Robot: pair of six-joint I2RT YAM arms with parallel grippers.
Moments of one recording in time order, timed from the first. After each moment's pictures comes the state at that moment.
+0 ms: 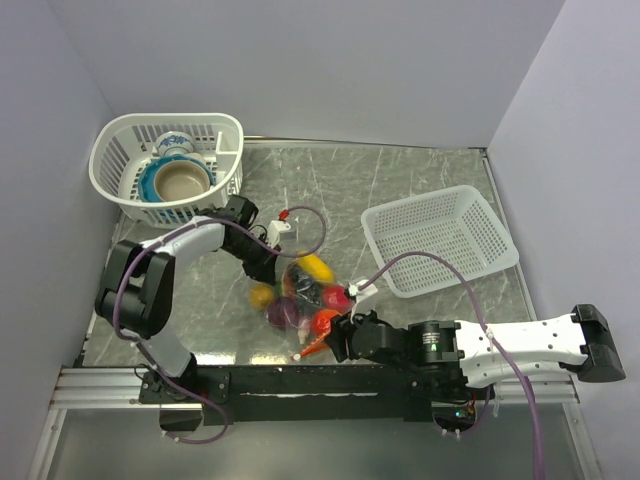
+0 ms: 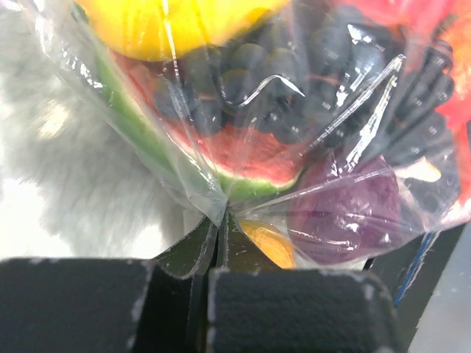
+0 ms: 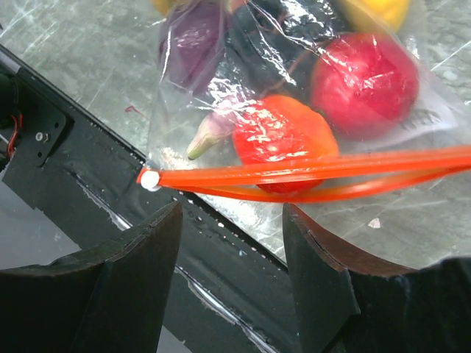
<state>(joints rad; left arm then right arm) -0.35 1.68 1.05 -0.69 0.71 0.56 1.51 0.92 0.62 -0.41 0.57 0.79</state>
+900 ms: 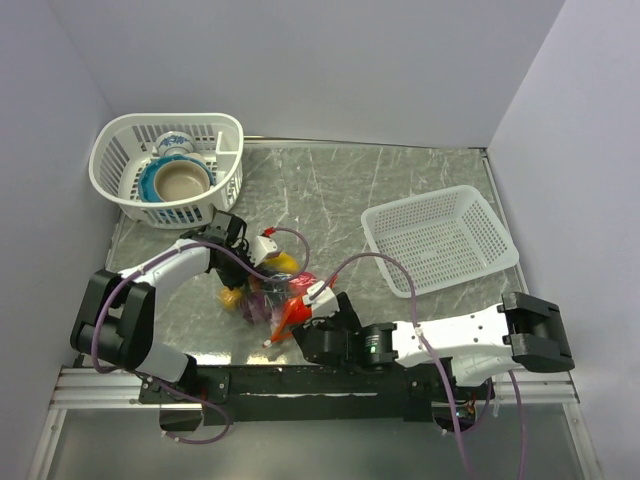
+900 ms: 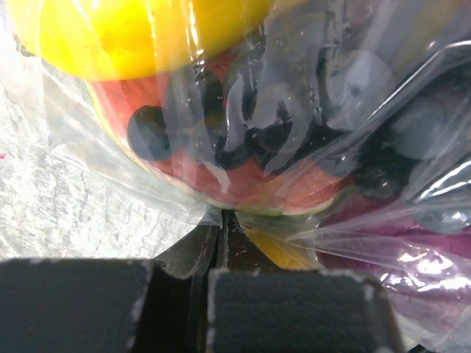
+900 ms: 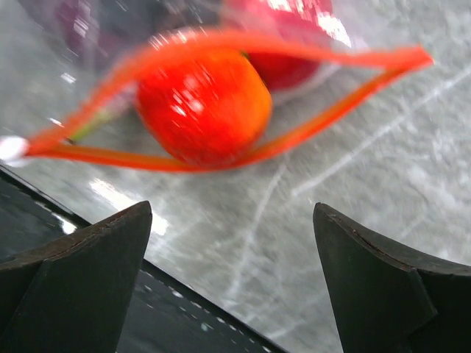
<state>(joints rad) -0.34 1.47 0.83 -0.58 0.23 0.64 1.51 1.35 0.75 -0.29 0.75 0.64</state>
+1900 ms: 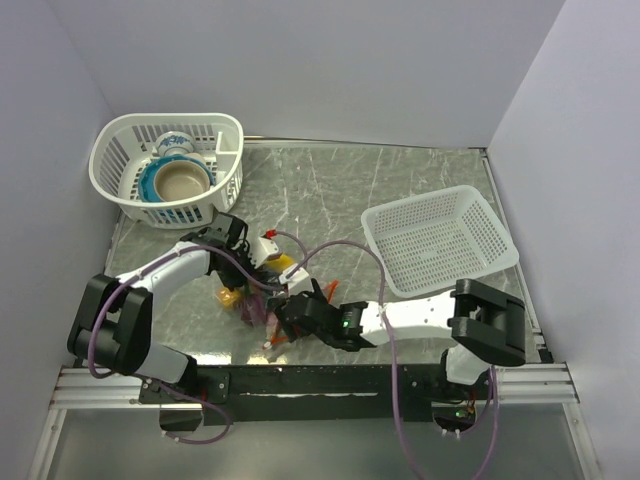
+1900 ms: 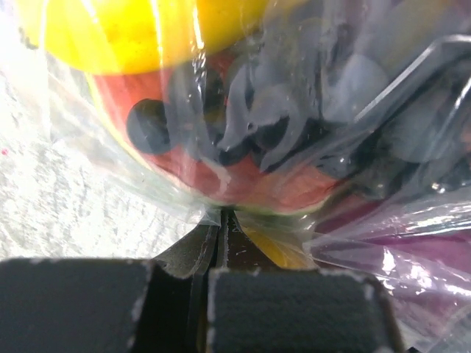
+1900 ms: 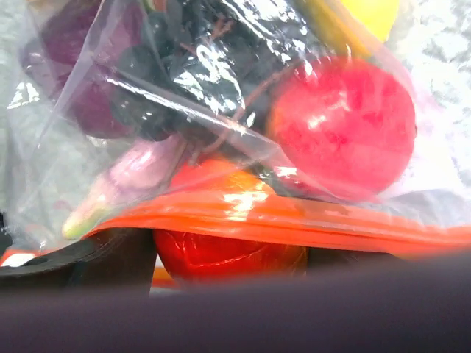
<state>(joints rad) -0.36 1.44 0.82 -0.58 0.21 0.64 1.30 1.59 0.82 0.00 0.46 0.47</state>
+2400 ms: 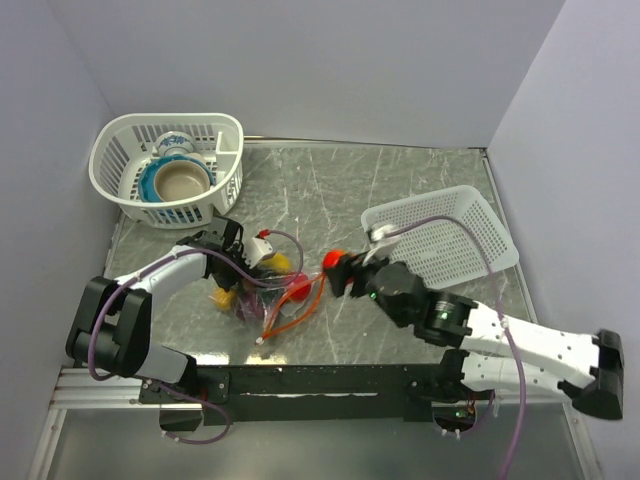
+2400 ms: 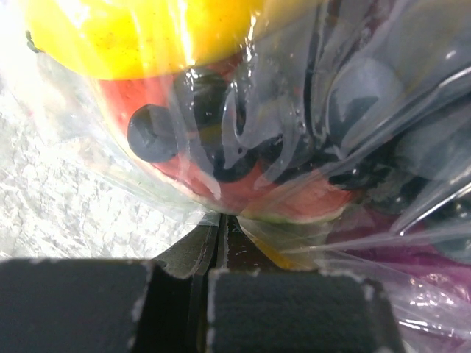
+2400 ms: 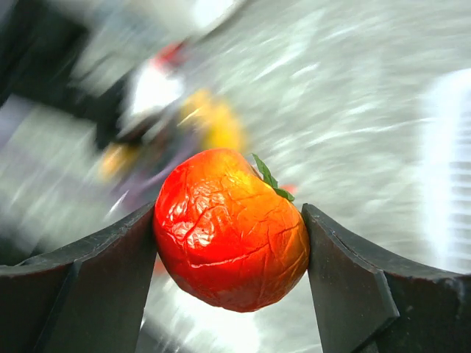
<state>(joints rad) -0.33 1.43 0.77 -0.52 0.12 0.63 1.14 0.90 0.73 -0.15 0.56 0.46</state>
